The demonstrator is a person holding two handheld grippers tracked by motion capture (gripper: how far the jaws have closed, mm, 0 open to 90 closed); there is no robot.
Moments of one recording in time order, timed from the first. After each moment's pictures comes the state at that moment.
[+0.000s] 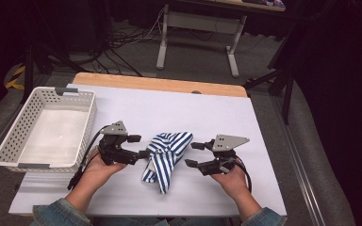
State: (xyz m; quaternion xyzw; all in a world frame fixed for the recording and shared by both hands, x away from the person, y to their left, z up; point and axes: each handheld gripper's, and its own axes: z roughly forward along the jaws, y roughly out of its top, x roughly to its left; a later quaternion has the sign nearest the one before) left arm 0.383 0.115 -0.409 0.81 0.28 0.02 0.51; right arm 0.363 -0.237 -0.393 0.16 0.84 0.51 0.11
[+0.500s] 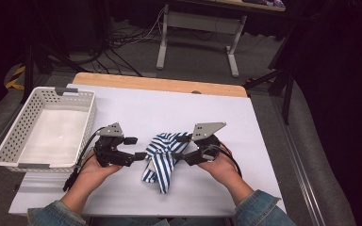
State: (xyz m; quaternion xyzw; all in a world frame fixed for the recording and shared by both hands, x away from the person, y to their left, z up) left arm 0.380 0.123 -0.413 0.82 0.28 0.02 0.50; right arm 0.394 -0.188 -0.377 0.11 0.88 0.44 0.08
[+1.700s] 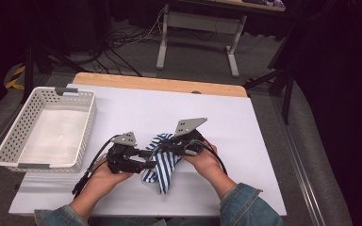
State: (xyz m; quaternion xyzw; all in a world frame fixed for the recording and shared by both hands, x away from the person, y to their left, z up) left arm 0.372 0.087 -0.427 0.84 0.24 -0.03 0.48; right arm 0.409 -0.152 -0.388 0.12 0.89 0.44 0.08
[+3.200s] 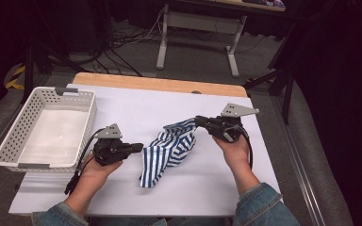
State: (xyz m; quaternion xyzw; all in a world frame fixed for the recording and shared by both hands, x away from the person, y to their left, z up) left arm 0.374 0.126 -0.412 0.81 0.29 0.04 0.51; right arm 0.420 -0.252 -0.346 0.26 0.79 0.53 0.17
